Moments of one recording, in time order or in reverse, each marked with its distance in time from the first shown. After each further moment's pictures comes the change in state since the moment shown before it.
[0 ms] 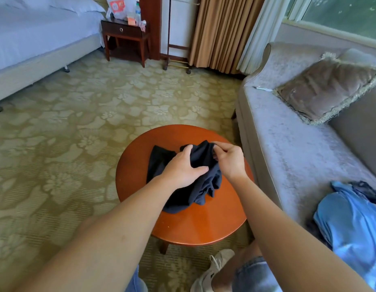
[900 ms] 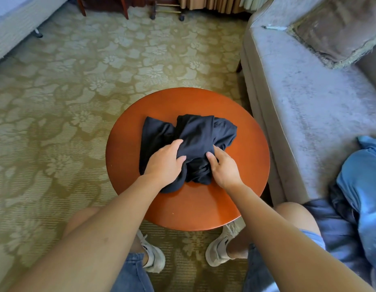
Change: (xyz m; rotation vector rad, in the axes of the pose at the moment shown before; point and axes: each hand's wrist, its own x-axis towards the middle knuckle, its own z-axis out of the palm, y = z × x) left_hand 0.033 -0.085 0.029 0.317 0.089 0.077; right_hand -0.023 0.131 0.052 -0.277 -0.200 0.111
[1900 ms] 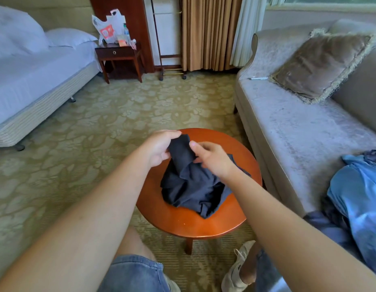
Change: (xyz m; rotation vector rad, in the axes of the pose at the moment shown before) left_hand -0.030 0.094 -0.149 -0.956 -0.023 -0.331; right_hand -0.057 -0.167 -0.085 0.472 -0.086 -0.041
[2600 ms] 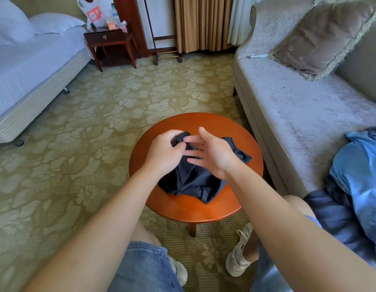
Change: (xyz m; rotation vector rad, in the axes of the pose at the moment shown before) left_hand -0.032 -0.048 0.010 0.683 0.105 0.462; right_hand -0.020 0.010 0.003 0.543 -0.140 0.235
